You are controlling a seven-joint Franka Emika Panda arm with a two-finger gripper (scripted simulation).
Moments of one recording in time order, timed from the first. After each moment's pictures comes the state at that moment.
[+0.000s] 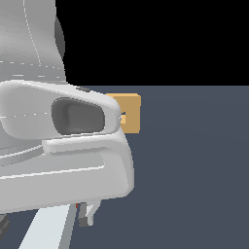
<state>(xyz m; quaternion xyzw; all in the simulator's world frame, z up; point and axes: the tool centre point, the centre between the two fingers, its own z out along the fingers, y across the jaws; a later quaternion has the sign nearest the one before) -0.091 -0.202 0.052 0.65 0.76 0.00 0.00</state>
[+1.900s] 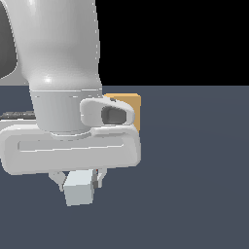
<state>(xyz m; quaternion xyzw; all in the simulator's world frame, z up) -0.075 -0.125 0.034 0.66 0.75 0.00 0.00</state>
